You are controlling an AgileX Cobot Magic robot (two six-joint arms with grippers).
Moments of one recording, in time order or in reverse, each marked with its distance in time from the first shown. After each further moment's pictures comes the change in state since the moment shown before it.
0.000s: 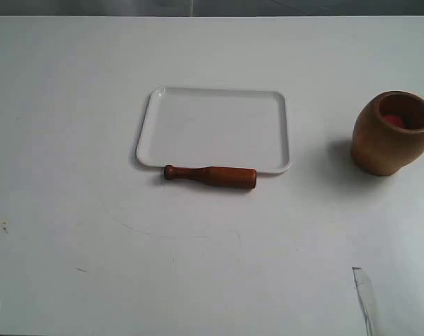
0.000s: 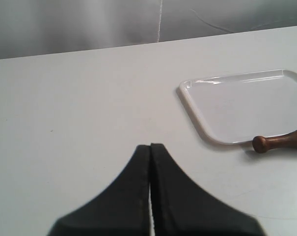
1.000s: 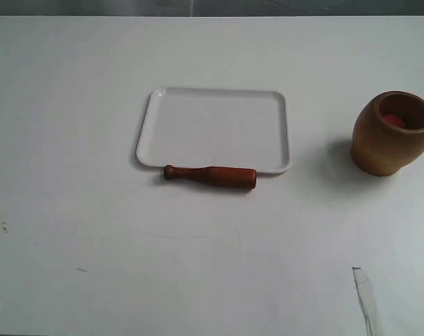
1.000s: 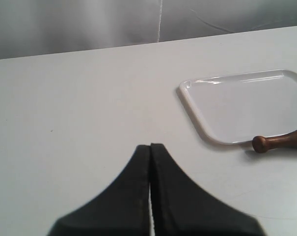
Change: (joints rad) left arm 0.000 0.000 0.000 0.000 0.000 0.000; right arm 0.448 0.805 -0.944 -0.059 0.620 -0.605
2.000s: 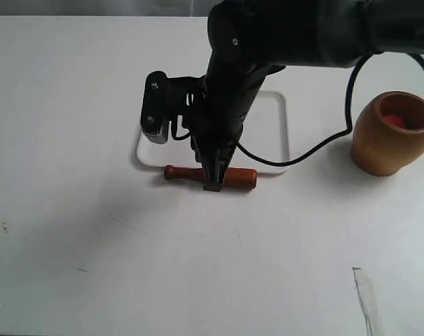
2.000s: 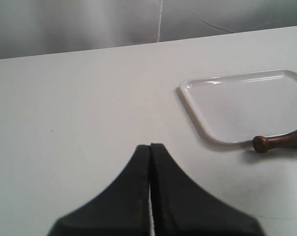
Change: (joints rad) left arm 0.000 0.000 0.000 0.000 0.000 0.000; right arm 0.403 1.150 -0.441 -0.139 0.288 -0.286
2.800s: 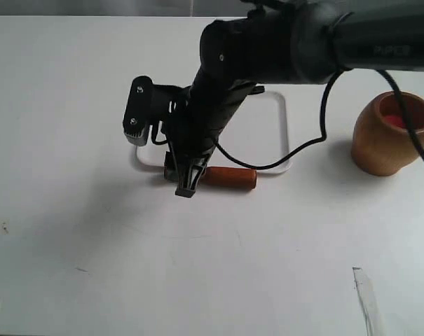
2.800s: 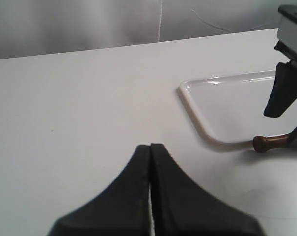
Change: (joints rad) left arm 0.000 0.000 0.000 0.000 0.000 0.000; right arm 0.004 0.083 -0.001 0.192 -0.156 -0.094
